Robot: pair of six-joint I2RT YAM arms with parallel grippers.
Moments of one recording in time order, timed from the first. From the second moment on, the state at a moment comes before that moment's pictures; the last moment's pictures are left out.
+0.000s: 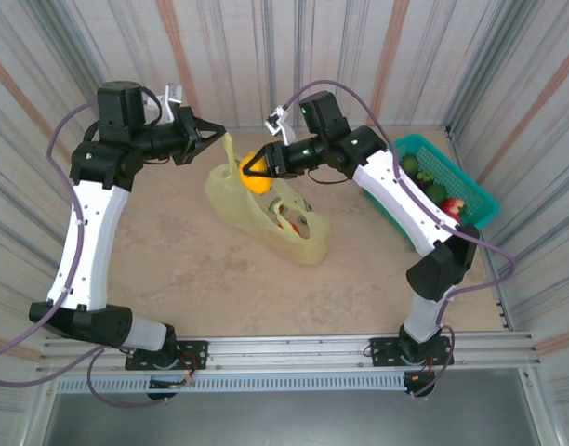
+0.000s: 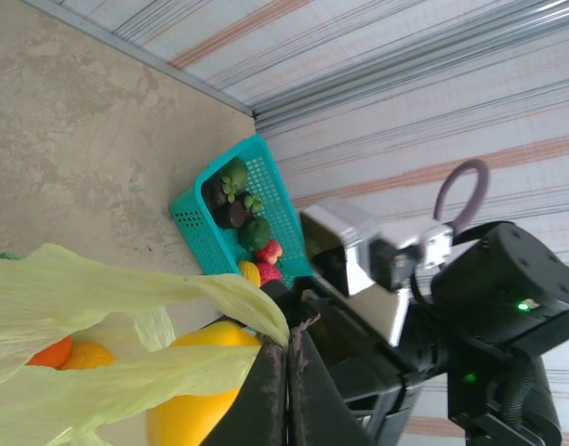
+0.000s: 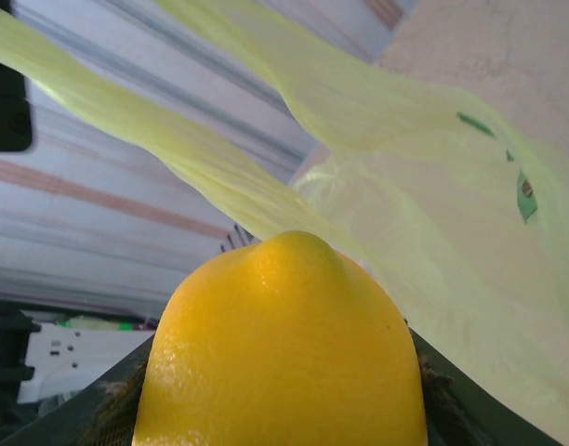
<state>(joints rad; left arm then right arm) -0.18 1.41 1.83 -0.87 0.71 -0.83 0.65 1.80 1.96 -0.81 -0.76 0.46</state>
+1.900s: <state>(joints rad) -0.18 1.38 1.76 -0.84 0.74 -0.83 0.60 1.78 2.00 -0.83 -0.53 0.44</state>
